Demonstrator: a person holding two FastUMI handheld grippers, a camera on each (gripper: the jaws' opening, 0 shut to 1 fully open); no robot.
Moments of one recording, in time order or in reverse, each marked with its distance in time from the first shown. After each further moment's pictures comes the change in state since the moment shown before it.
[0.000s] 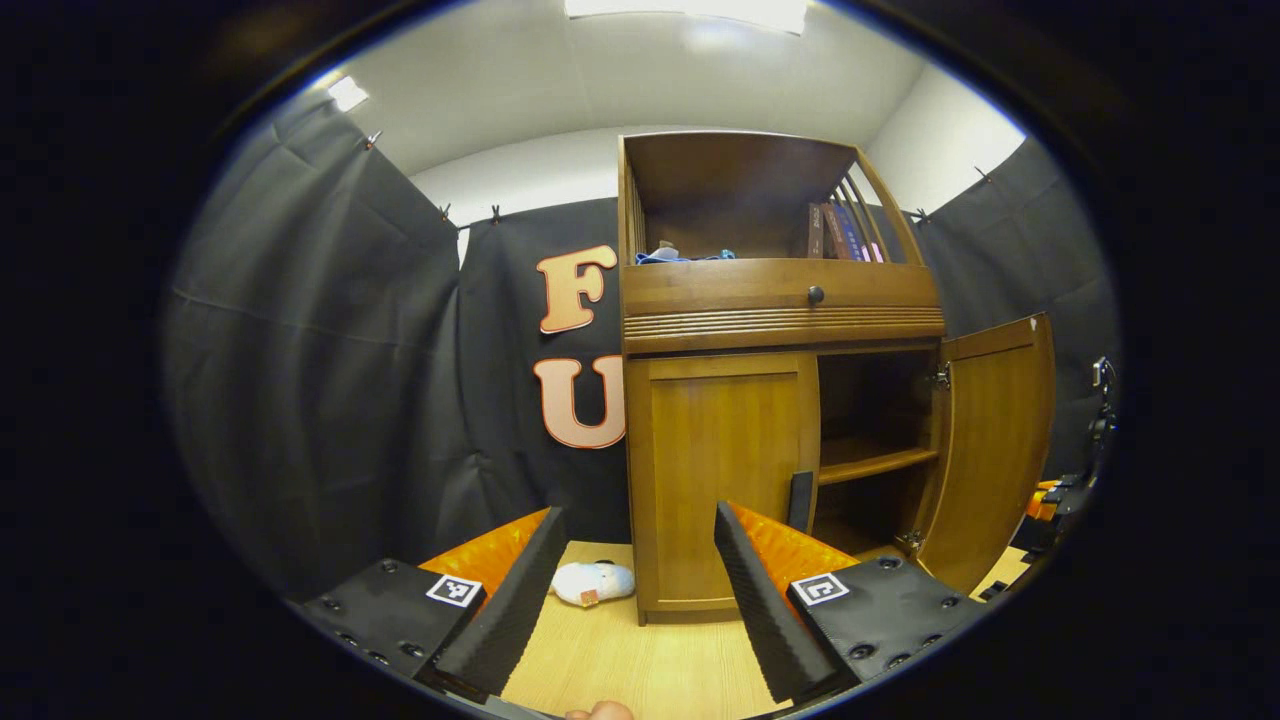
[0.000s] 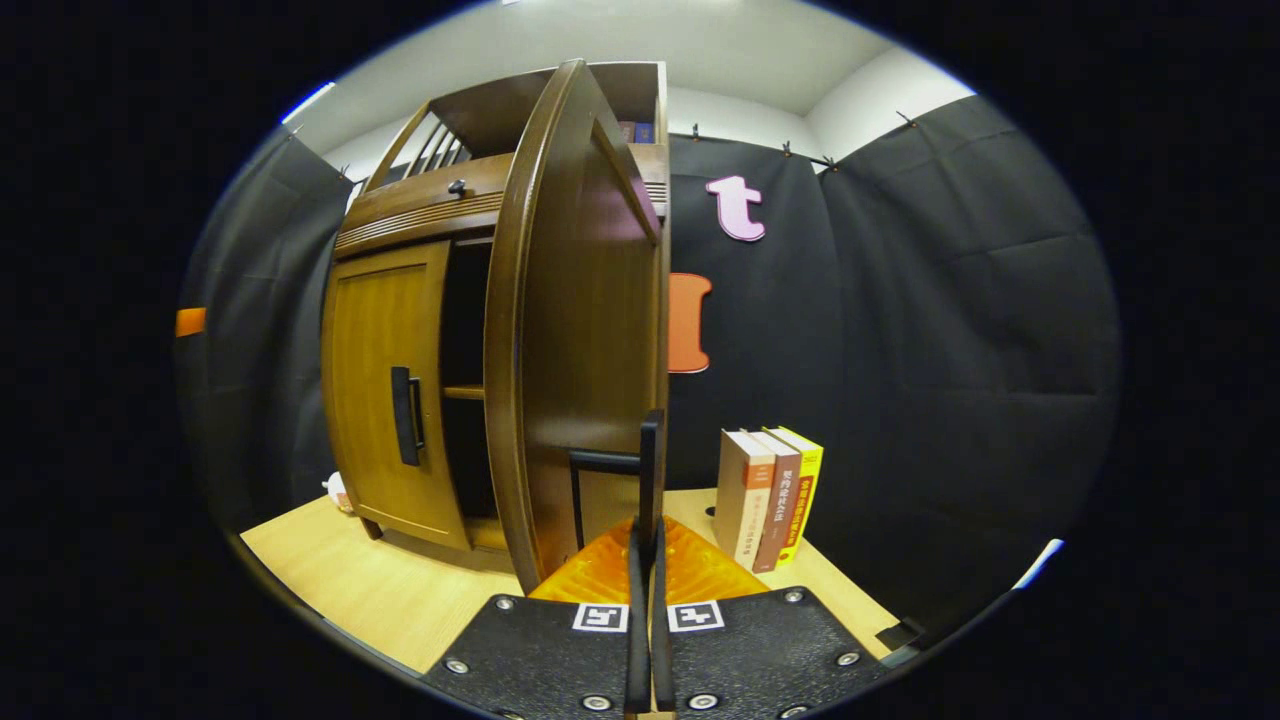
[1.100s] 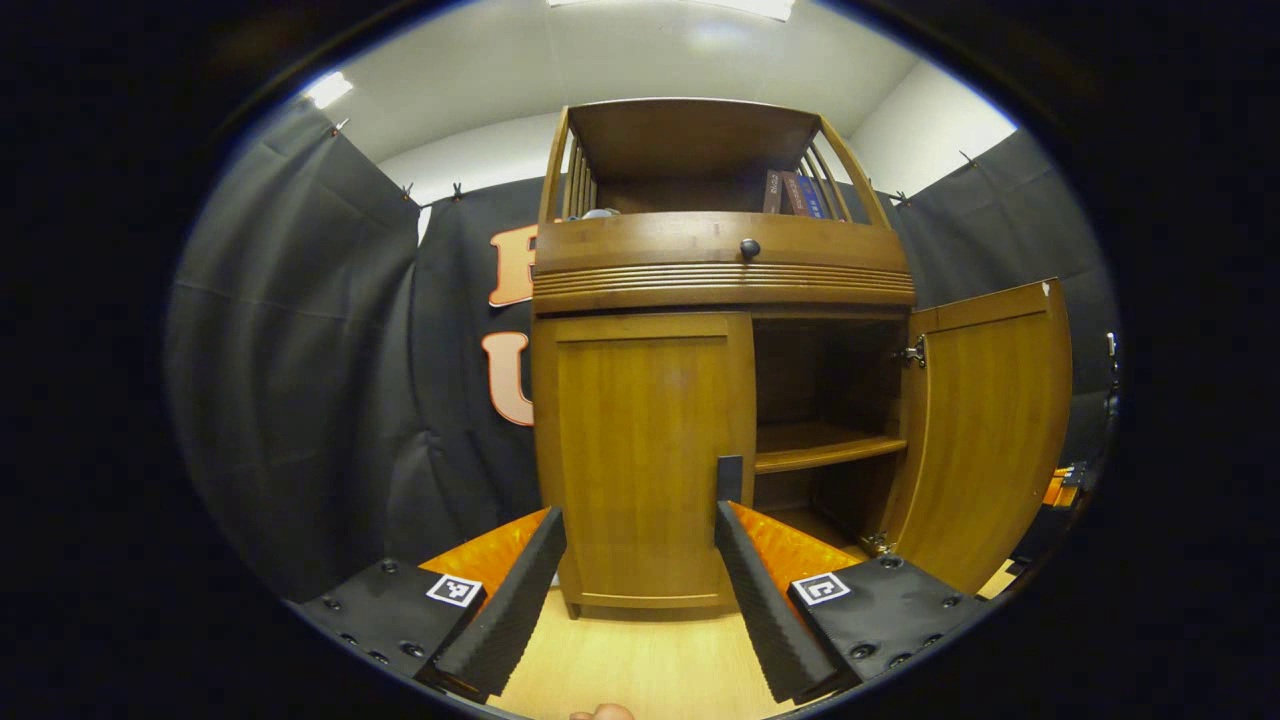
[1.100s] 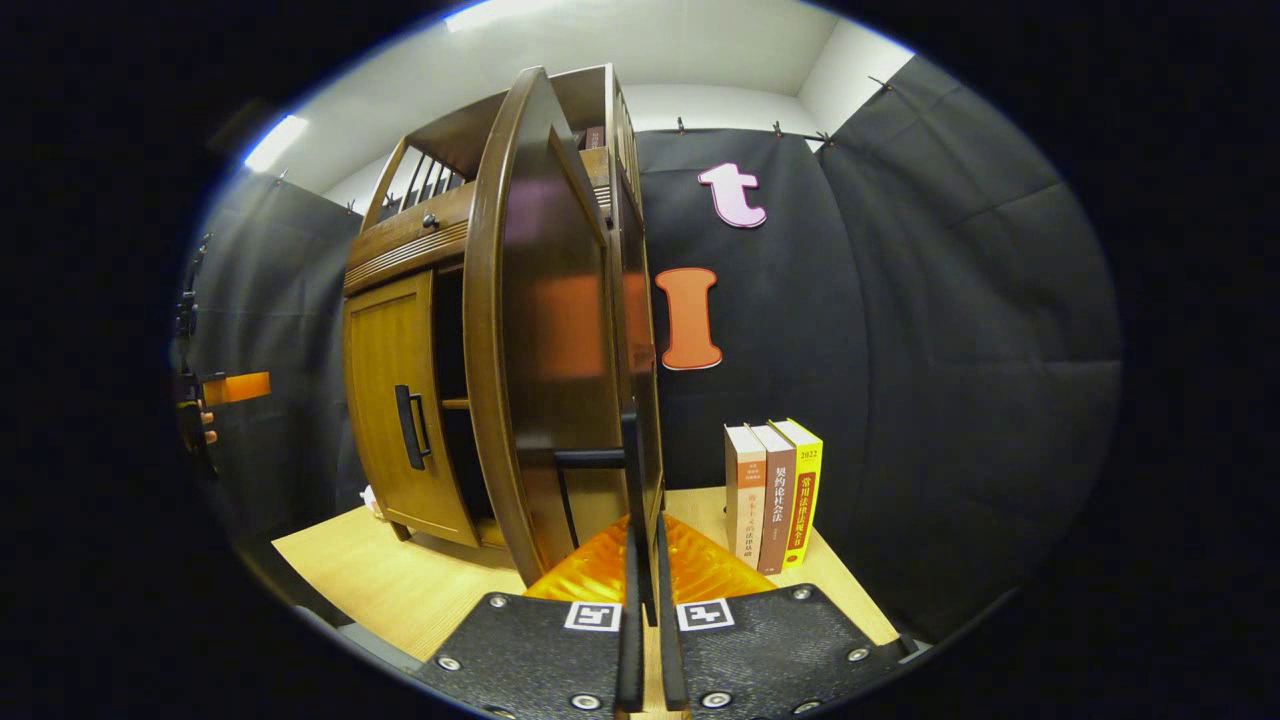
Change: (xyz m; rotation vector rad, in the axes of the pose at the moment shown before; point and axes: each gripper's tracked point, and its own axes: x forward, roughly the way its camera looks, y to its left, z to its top) left arm 0.050 -0.113 -0.048 -0.031 0.058 -0.085; right arm -0.009 -0.069 -0.002 0.084 0.012 0.141
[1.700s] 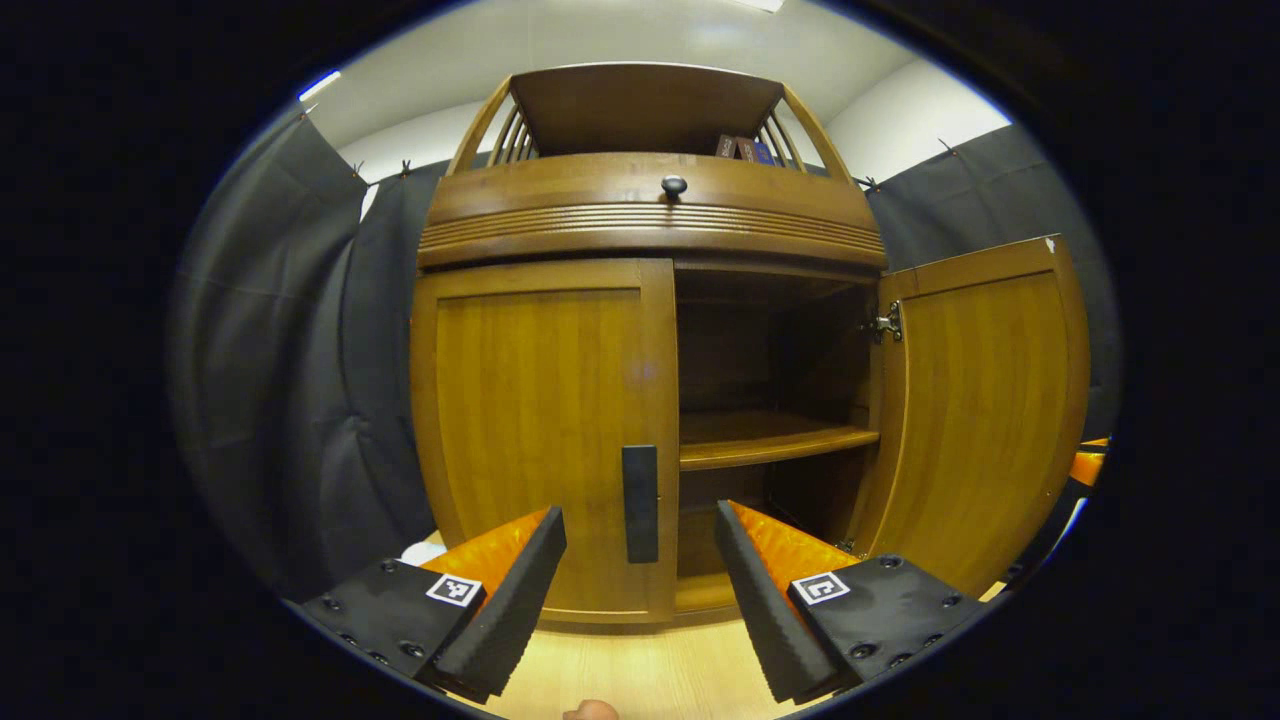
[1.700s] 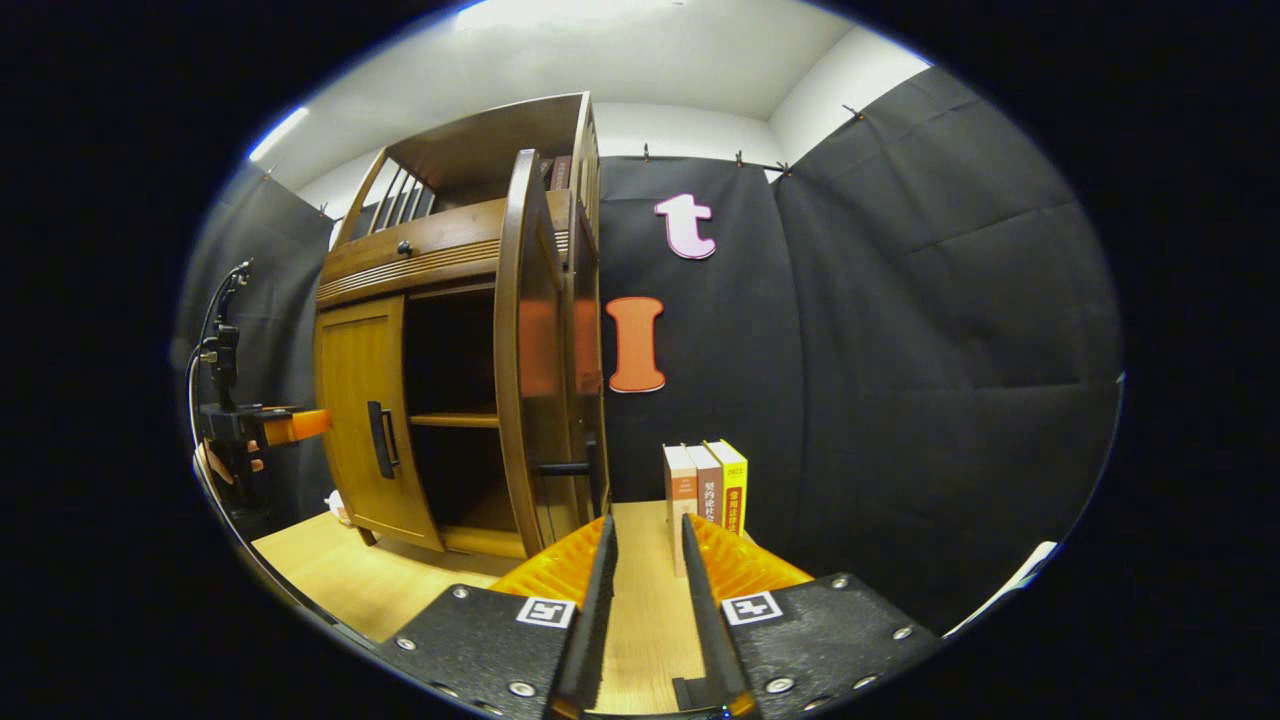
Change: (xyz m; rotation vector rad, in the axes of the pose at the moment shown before) left arm 0.085 -0.079 -0.040 -0.016 0.033 -0.112; right arm -0.066 -0.036 0.031 -0.035 -0.075 -0.171
